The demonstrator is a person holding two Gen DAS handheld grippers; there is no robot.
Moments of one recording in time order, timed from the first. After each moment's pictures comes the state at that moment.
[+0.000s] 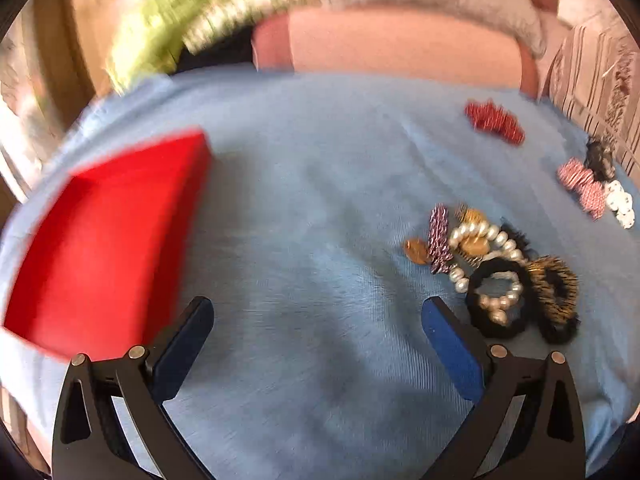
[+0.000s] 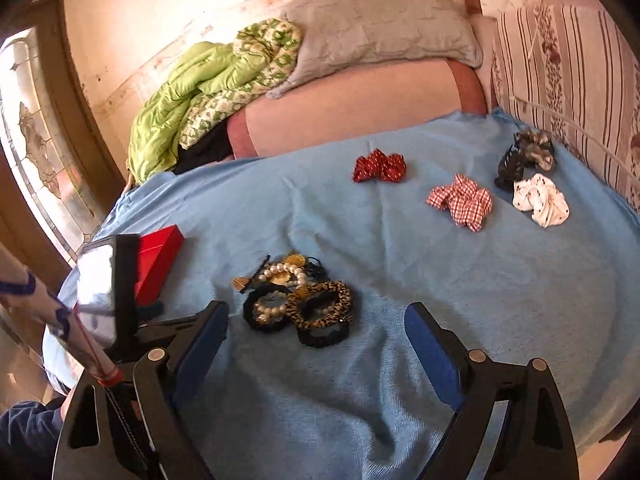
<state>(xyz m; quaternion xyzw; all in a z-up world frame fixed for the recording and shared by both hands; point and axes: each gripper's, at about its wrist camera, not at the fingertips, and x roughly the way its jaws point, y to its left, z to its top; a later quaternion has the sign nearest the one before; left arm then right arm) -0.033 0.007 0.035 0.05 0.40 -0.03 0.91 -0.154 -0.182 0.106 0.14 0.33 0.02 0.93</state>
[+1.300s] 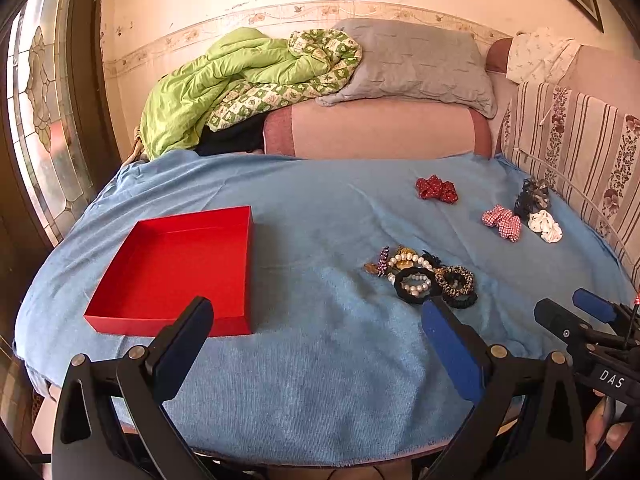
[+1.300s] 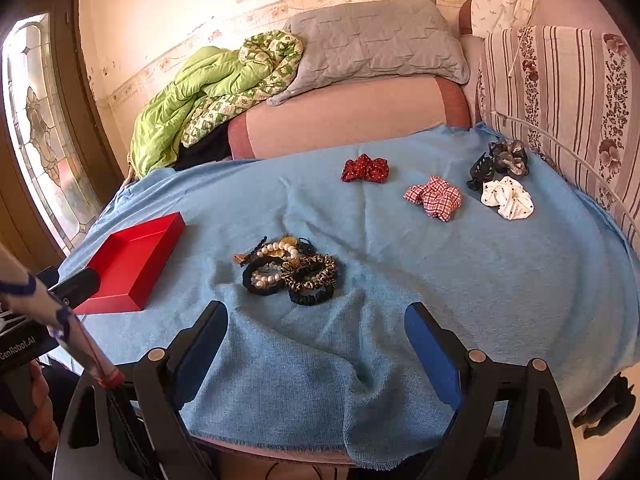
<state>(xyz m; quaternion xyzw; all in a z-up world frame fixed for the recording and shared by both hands) -0.171 0.035 0.128 0.05 0.30 -0.06 0.95 -0.211 -0.174 0.111 0.11 0.32 0.00 0.94</state>
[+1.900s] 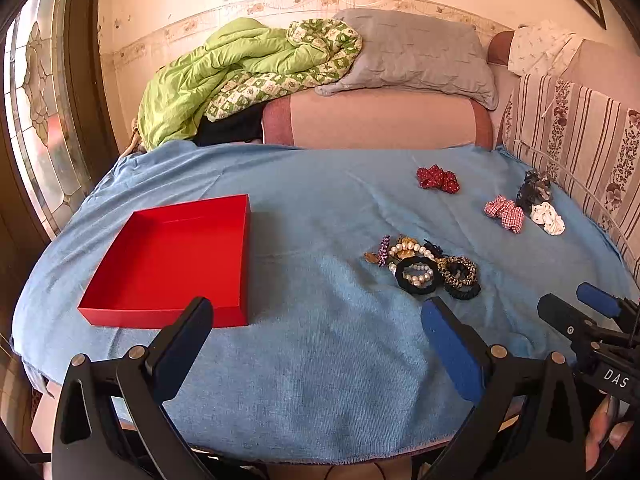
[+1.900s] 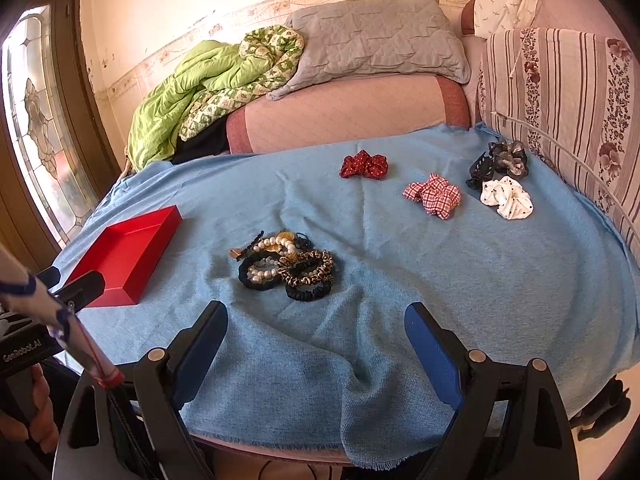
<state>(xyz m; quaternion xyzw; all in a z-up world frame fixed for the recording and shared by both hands) -0.165 0.038 0.117 0.05 0.32 -0.06 0.94 -0.210 -0.173 0.109 0.10 0.32 0.00 0.94</state>
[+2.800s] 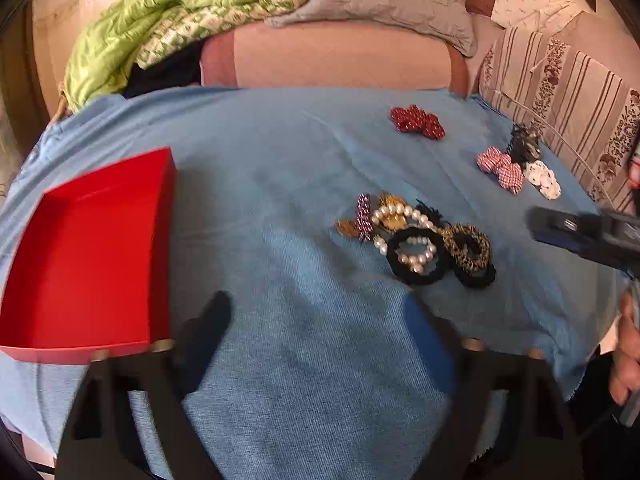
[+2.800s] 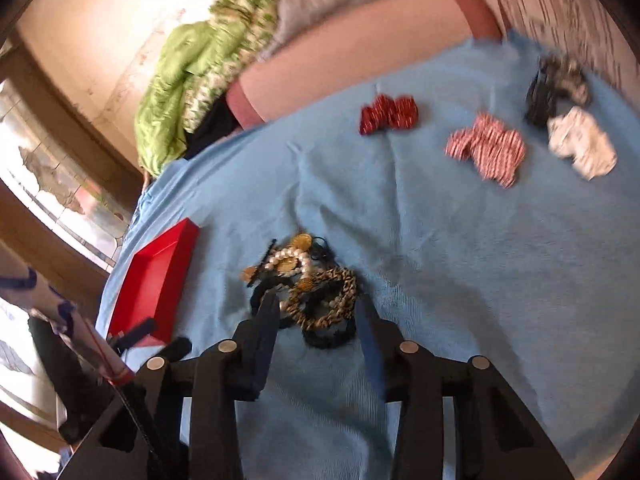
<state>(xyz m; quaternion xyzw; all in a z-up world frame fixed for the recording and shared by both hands) -0.066 0.018 0.054 0.04 0.42 -0.15 0.89 -0.096 -0.224 0.079 0.25 0.42 0.09 0.87</state>
